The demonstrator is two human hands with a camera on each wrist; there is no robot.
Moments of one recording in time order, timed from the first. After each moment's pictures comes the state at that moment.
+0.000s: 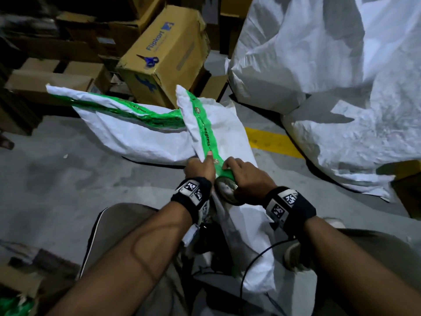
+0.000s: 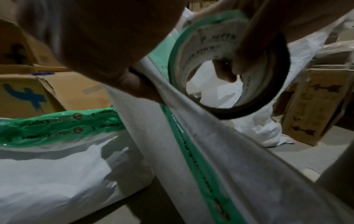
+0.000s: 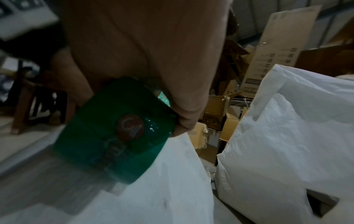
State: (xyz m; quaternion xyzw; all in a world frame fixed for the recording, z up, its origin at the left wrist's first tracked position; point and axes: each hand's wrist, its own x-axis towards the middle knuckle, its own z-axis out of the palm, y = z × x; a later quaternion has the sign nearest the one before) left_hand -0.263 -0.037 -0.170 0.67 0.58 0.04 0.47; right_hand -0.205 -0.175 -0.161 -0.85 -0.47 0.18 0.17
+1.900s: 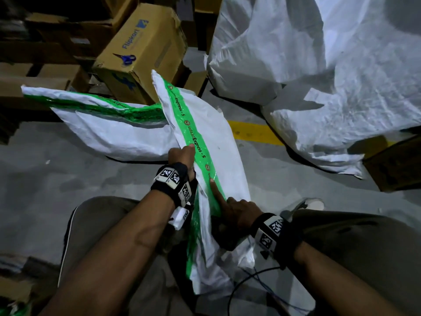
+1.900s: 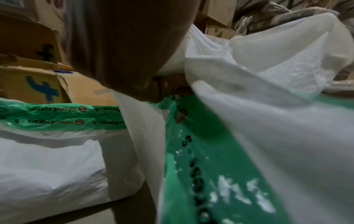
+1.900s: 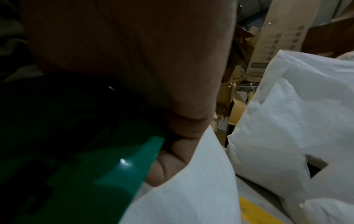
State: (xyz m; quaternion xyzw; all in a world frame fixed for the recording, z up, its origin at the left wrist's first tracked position) left_hand -0.264 -0.037 -0.165 0.52 0.56 0.08 0.64; right_hand -0.290 -0.241 -0.152 -0.83 -0.41 0.38 0.03
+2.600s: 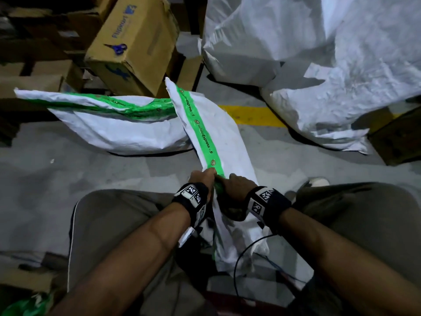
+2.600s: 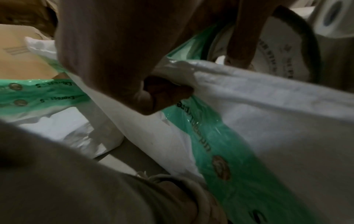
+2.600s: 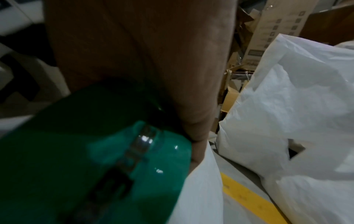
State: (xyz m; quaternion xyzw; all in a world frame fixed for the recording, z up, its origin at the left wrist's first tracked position) left_hand -0.318 -0.097 -0.234 0.60 0.58 -0.09 0.54; right_hand -0.278 -0.220 -0.191 -0.84 -0.35 0.41 0.06
